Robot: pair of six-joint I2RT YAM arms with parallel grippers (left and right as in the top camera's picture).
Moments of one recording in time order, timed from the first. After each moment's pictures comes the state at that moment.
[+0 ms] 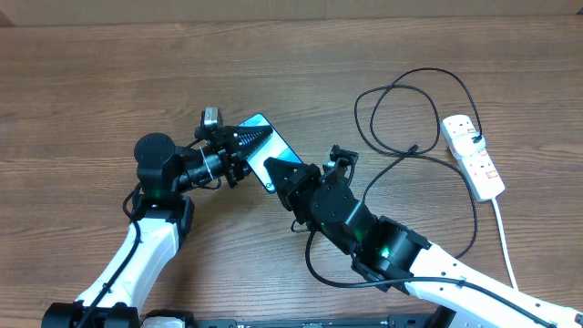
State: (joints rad) left arm -0.09 1.35 0.57 0.68 1.04 -1.78; right arm 0.96 1.24 0.81 0.09 0.22 1.67
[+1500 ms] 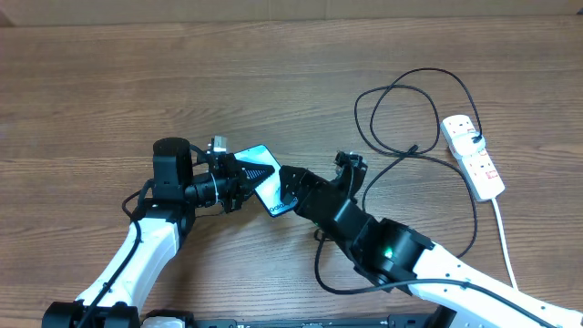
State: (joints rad) left arm -0.09 1.35 0.57 0.09 0.99 -1.21; right arm 0.96 1.23 0.82 -0.25 0.37 1.24
